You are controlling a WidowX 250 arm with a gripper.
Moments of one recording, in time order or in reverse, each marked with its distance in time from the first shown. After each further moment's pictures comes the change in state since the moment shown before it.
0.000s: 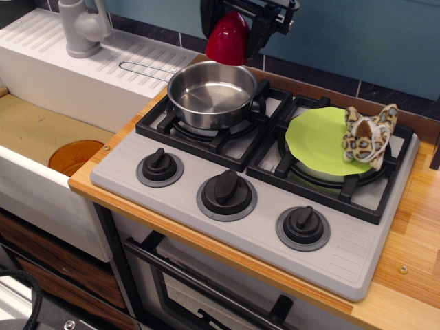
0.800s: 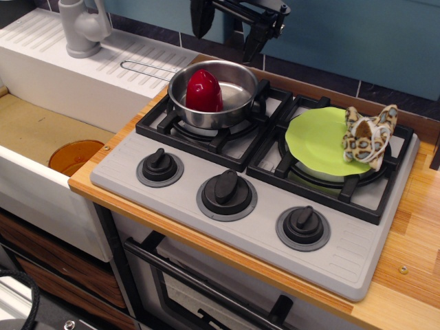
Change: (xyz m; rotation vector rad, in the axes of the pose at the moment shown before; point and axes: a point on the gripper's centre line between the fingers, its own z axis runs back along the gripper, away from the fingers) arm 0.004 0.000 -0.011 0.021 0.030 -0.012
